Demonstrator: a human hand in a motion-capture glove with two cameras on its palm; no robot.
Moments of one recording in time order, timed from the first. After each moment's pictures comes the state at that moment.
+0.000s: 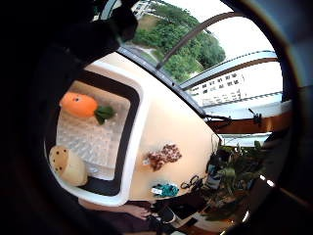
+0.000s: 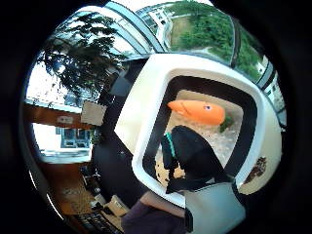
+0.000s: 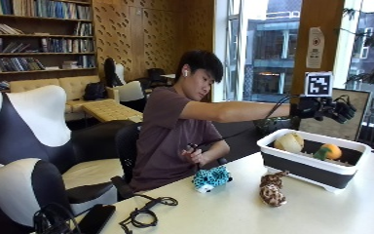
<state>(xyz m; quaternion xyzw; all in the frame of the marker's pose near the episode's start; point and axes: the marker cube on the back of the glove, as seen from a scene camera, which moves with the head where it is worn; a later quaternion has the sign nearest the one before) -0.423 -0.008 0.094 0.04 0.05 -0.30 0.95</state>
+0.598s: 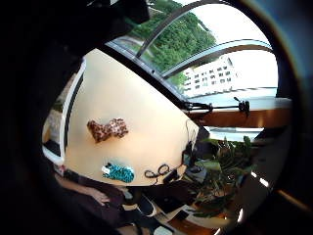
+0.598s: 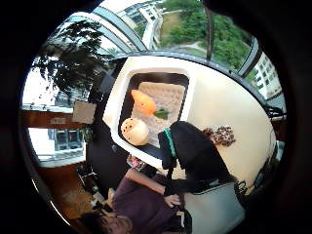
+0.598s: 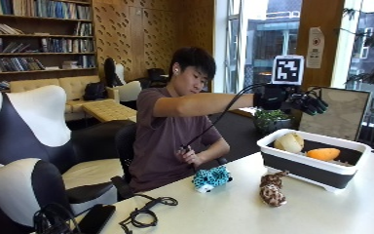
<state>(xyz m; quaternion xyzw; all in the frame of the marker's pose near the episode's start) -0.221 -0.012 0.016 0.01 0.08 -0.32 0.94</state>
